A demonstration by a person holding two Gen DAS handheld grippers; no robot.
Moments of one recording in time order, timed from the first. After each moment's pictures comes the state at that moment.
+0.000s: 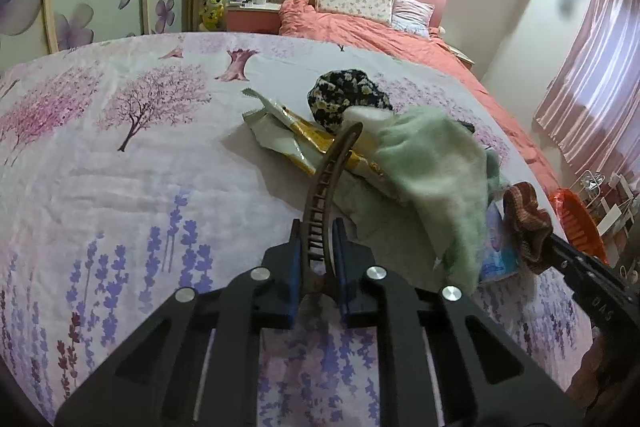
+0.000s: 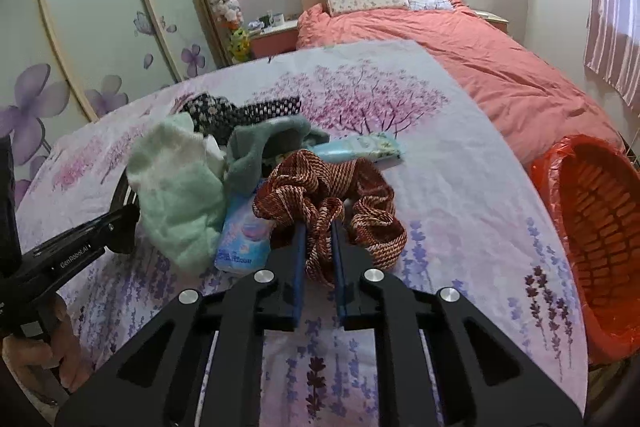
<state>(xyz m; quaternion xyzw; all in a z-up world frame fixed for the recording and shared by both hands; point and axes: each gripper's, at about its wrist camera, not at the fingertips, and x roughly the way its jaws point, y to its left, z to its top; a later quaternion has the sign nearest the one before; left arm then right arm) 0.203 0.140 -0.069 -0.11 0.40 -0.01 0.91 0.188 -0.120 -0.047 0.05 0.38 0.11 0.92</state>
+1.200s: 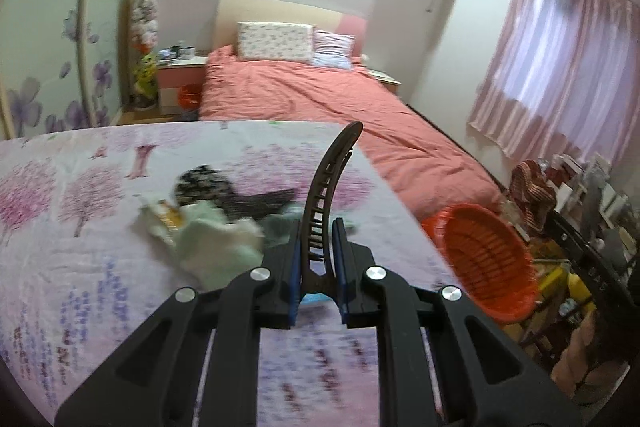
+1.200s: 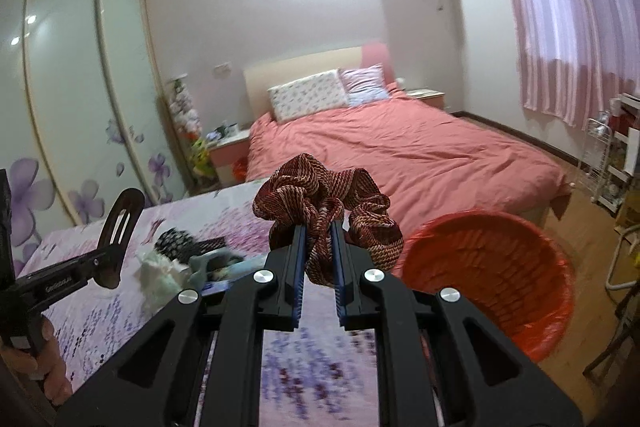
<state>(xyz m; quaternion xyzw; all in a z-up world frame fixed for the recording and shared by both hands) 0.159 0.026 0.051 -0.07 0.32 -0.14 0.93 0.110 -0.237 0.045 0.10 0.21 0.00 0.97</state>
